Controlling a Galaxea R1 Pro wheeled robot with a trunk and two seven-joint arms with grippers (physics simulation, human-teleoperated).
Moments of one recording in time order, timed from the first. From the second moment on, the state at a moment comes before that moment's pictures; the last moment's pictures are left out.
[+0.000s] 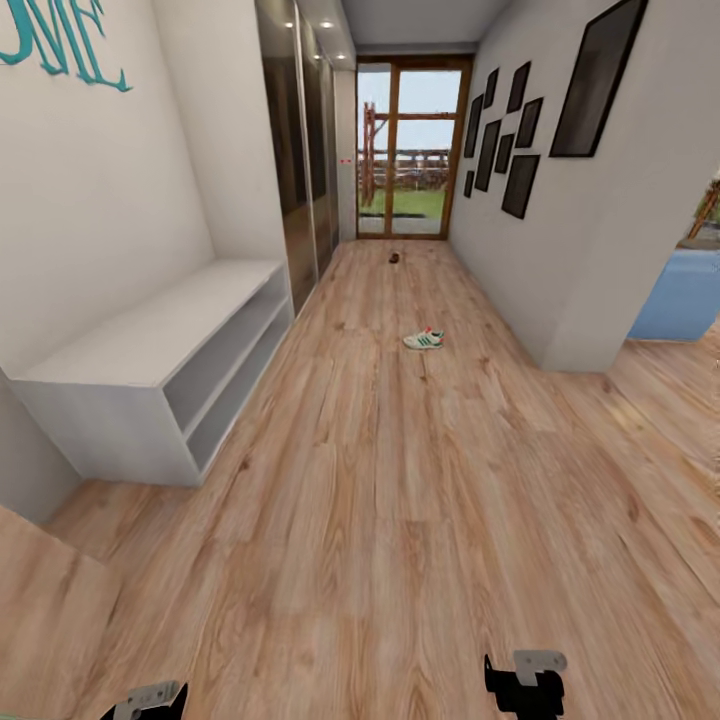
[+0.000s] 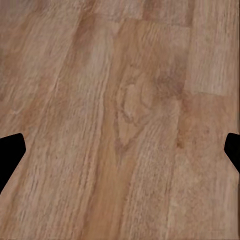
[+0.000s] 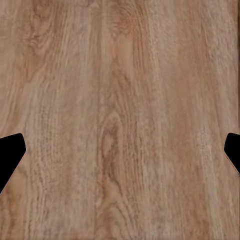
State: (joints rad) left arm -0.31 0.18 0.18 -0.18 0.07 -0.50 -0.16; right arm -0.47 -0.03 0.01 -0.03 0.05 -0.50 -0.20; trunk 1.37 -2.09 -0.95
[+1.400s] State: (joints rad) left arm -0.31 0.18 0.18 -0.18 0.07 -0.50 -0.15; right arm -0.47 -0.04 0.01 -0.03 0.06 -0.50 -0.20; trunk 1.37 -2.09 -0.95
